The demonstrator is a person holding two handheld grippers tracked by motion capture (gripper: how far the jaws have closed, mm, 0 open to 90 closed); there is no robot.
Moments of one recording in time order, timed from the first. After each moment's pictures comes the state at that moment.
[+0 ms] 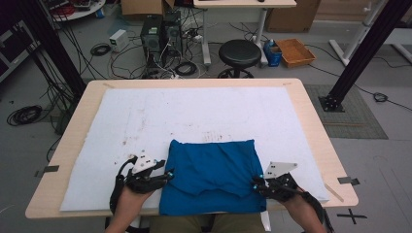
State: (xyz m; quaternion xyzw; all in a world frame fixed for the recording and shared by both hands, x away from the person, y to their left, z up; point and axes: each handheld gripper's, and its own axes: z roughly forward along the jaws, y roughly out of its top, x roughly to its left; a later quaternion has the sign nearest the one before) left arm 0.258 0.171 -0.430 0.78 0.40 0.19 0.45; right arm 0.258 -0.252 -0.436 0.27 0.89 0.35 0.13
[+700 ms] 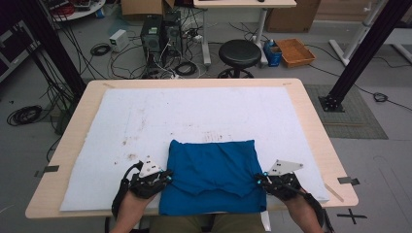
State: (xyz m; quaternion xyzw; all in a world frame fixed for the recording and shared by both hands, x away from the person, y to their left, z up) left arm 0.256 0.157 -0.445 0.81 0.39 0.17 0.41; right arm 0.259 -0.258 -0.441 0.33 0.86 0.35 0.16
